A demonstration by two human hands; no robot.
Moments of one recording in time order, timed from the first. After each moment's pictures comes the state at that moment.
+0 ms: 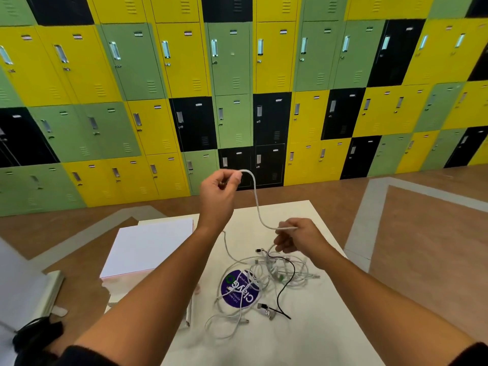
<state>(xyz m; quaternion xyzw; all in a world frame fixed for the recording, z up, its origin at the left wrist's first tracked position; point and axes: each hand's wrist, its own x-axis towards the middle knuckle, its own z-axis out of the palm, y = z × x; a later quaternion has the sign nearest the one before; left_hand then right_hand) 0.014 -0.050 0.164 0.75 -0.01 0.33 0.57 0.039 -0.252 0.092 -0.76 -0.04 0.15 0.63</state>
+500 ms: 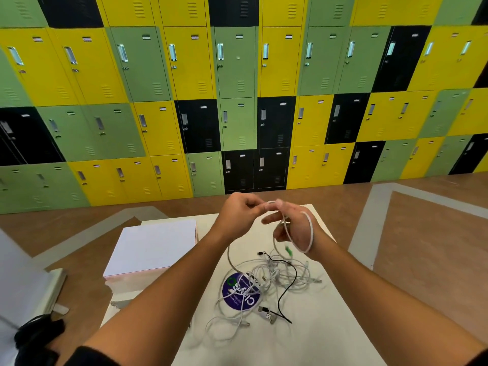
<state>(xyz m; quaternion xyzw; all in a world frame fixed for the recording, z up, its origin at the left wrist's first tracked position) 0.010 -0.063 0.153 0.84 -0.05 0.11 0.53 0.036 -0.234 0.129 -0.68 -0.11 0.15 0.70</state>
